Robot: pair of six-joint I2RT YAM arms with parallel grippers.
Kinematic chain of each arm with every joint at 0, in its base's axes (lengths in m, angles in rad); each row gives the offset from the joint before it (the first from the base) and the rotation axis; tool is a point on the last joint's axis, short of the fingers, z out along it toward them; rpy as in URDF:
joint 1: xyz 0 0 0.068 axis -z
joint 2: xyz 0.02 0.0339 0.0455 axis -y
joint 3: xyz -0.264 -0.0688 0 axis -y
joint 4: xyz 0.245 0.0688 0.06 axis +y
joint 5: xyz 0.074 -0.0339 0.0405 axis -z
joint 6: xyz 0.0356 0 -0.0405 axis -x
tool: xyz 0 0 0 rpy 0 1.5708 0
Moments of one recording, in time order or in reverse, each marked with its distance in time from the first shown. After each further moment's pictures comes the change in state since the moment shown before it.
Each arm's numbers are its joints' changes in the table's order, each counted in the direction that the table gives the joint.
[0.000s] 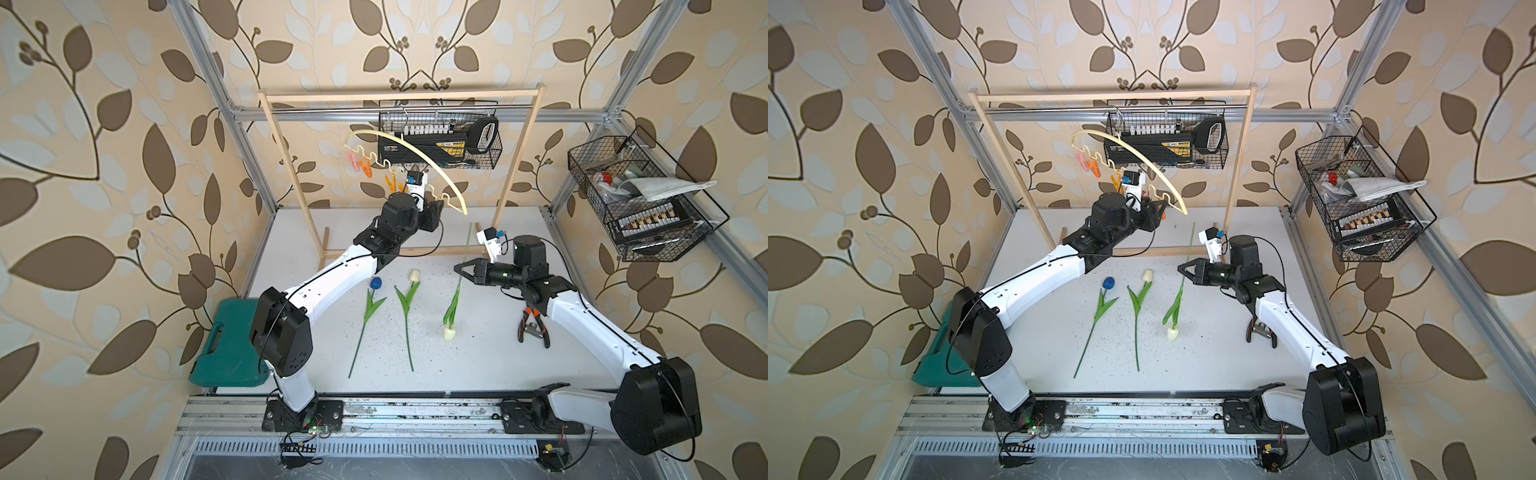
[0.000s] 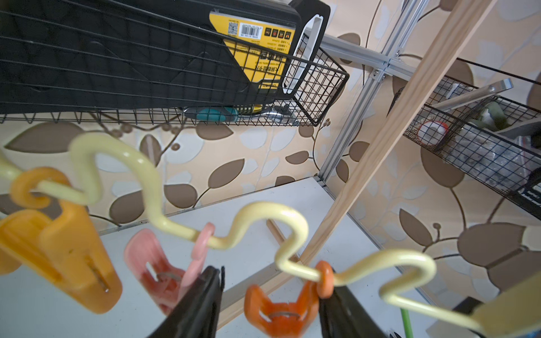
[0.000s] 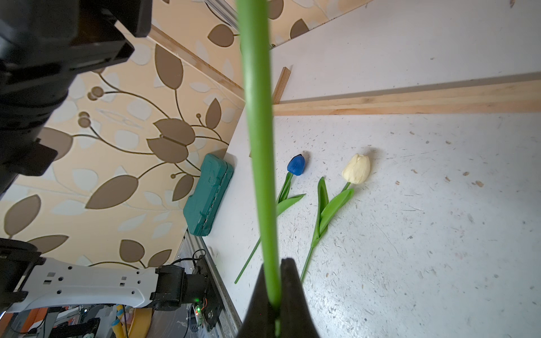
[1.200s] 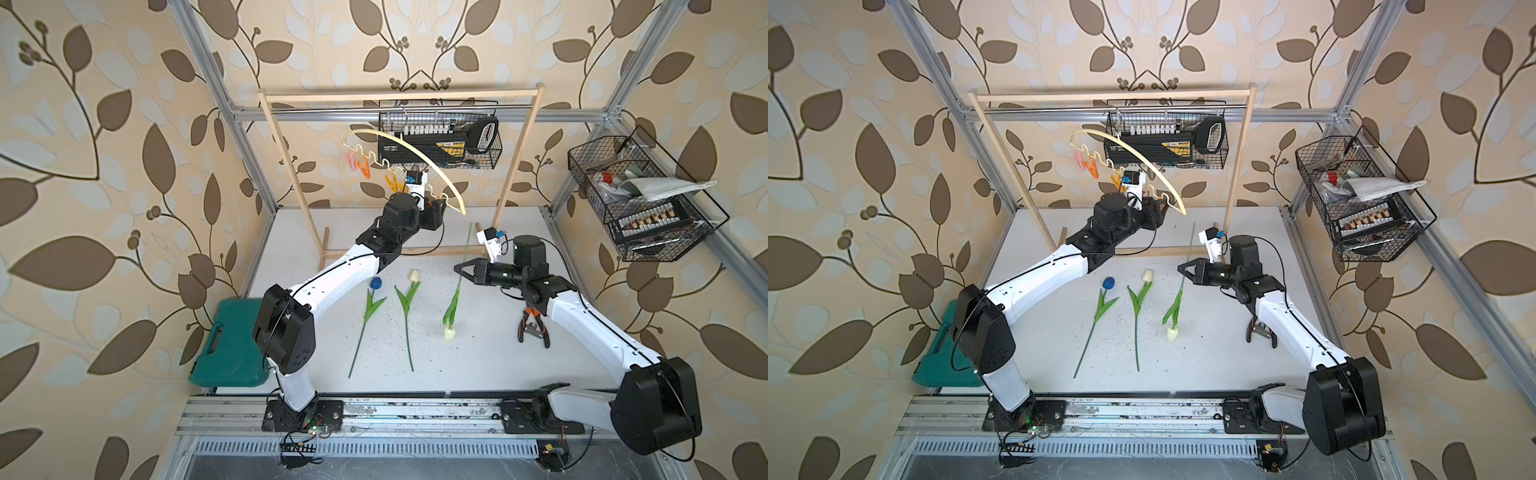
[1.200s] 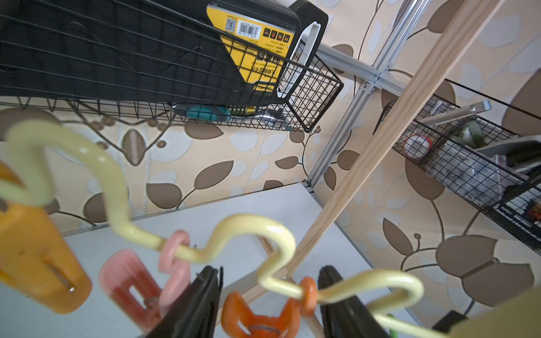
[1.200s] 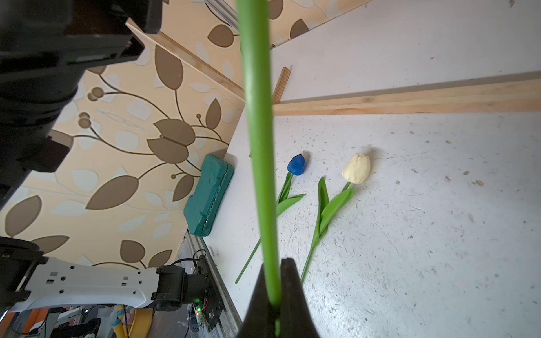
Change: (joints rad) left arm 0.000 -0.024 0.000 -0.050 0.027 0.073; right arm 0.000 0.000 0.000 0.000 0.000 -0.003
